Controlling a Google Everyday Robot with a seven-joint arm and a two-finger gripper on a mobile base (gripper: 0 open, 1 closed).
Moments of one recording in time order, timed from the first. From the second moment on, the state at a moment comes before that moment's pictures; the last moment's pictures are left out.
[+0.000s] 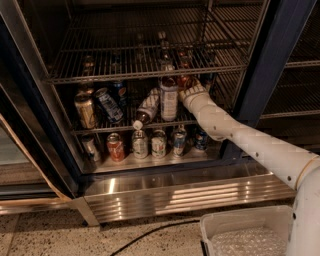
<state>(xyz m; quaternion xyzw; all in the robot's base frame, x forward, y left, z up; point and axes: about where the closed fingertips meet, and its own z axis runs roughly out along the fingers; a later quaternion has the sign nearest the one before) 0.853 -0.114 0.740 -0.19 0.70 0.01 0.69</state>
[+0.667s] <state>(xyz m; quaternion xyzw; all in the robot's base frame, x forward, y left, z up) 0.853 -0.114 0.740 -0.19 0.70 0.01 0.69</state>
